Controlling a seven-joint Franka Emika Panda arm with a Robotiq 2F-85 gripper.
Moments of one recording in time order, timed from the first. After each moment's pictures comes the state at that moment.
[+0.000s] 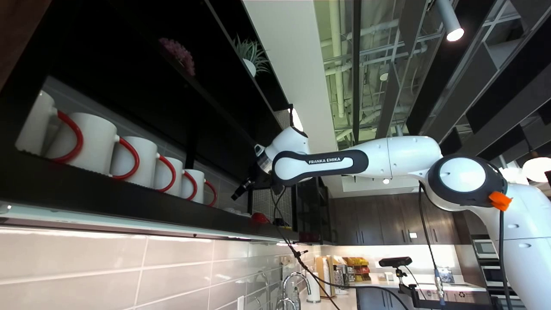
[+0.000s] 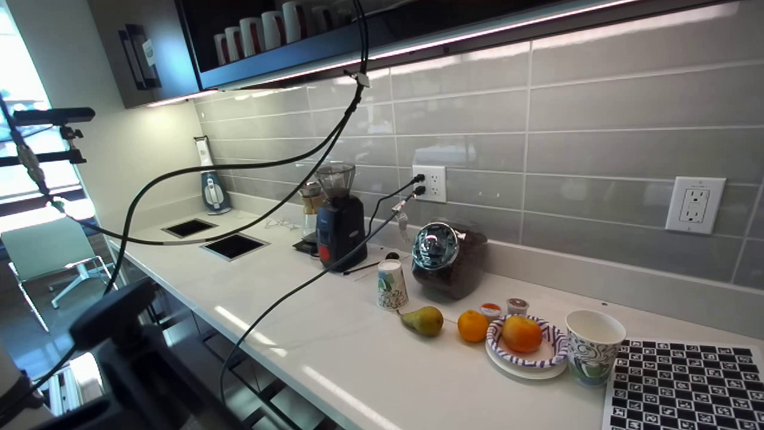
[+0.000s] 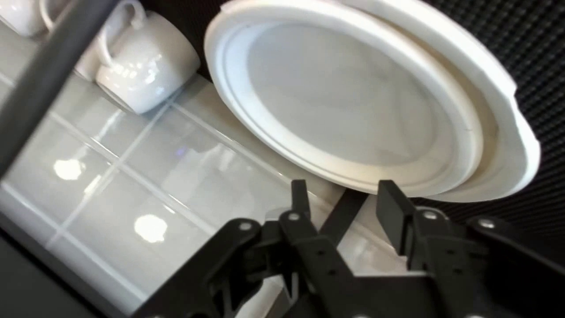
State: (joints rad) arm -0.06 0.04 -0.08 -1.43 -0.35 2.53 -0.30
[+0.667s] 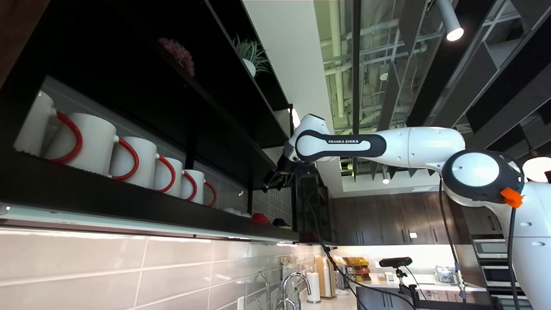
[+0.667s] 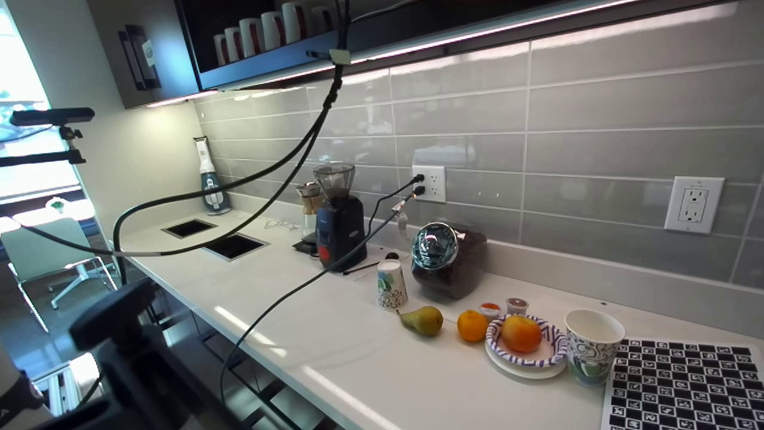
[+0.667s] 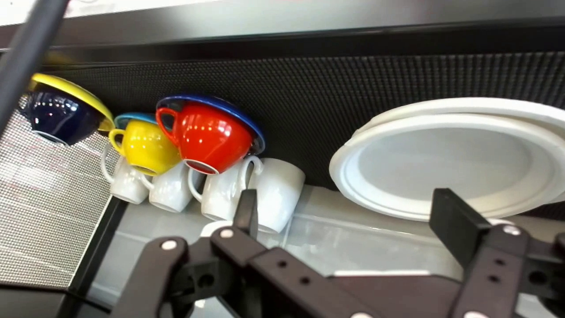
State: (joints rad) arm -0.11 -0.07 -0.16 -1.37 -0.29 2.18 -0.02
